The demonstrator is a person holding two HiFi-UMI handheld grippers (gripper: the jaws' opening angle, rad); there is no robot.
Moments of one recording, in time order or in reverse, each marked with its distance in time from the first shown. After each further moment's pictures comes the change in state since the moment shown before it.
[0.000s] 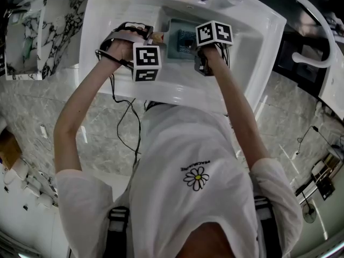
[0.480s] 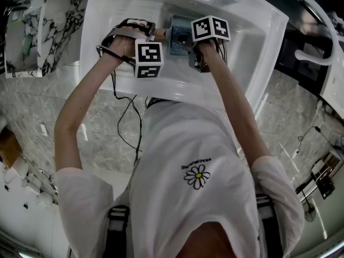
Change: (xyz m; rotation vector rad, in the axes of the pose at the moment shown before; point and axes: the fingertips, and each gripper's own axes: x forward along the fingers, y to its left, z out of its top) left arm 0.001 -0.002 0.002 -0.004 -0.007 0.008; right arm 0.012 0.039 0.001 0.012 -0.013 0.122
